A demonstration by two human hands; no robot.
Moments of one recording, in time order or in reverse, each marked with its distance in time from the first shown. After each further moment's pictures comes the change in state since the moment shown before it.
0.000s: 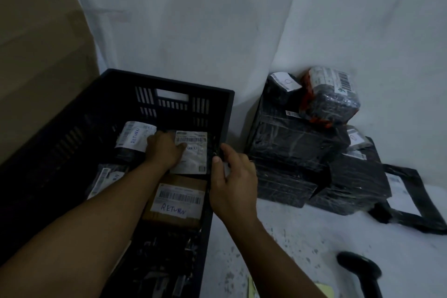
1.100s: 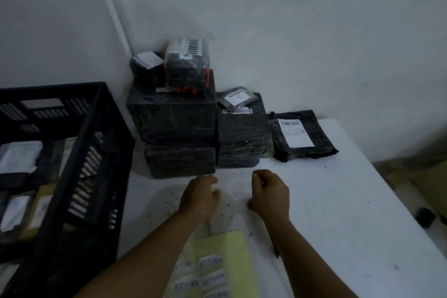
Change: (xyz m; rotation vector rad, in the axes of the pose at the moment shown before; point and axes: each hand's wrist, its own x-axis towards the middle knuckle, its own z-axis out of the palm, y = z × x) left_hand -0.218 0.226 0.194 -0.059 -0.460 0.315; right_hand -0.067 0.244 -0.231 -0.184 0.214 0.469
